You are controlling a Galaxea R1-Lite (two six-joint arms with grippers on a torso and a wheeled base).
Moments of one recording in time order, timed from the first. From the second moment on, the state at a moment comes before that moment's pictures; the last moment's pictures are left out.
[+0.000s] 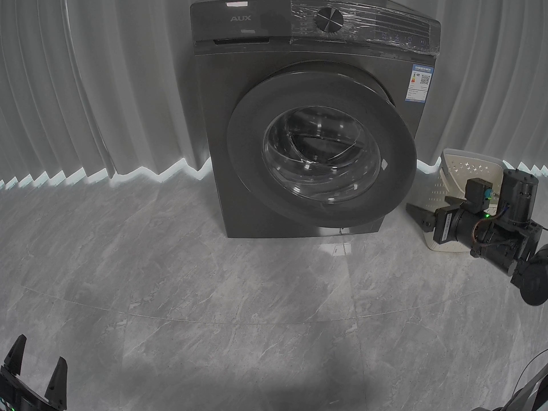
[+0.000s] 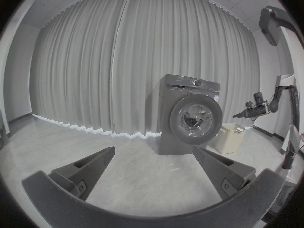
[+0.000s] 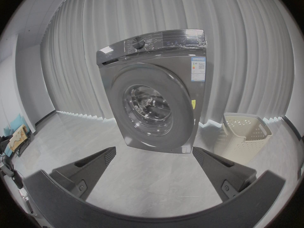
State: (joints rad) left arm 0.00 0.01 -0.02 -0.07 -0.04 -0.06; right arm 0.28 1.62 -0.59 -0.86 -0.05 0.02
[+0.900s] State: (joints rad) left arm 0.00 0.01 -0.02 -0.07 0.00 0.01; right arm 0.36 1.74 -0.57 -1.11 -0.09 0.04
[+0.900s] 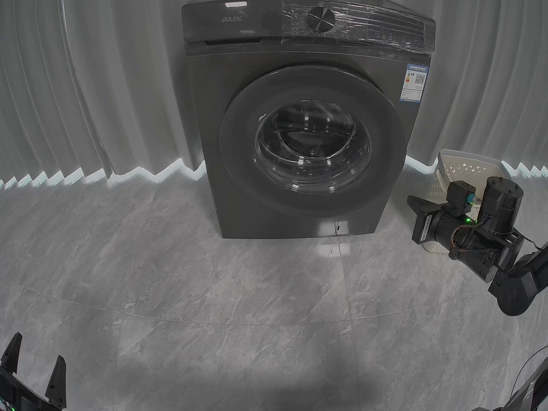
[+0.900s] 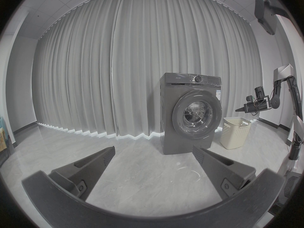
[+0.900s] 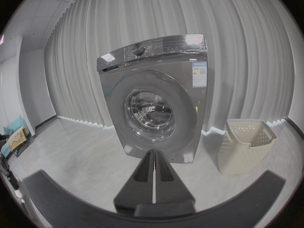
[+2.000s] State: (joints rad) left arm 0.00 0.02 -0.02 -0.07 0.00 0.01; right arm 0.37 1.75 -0.59 -1.11 -0.08 0.05
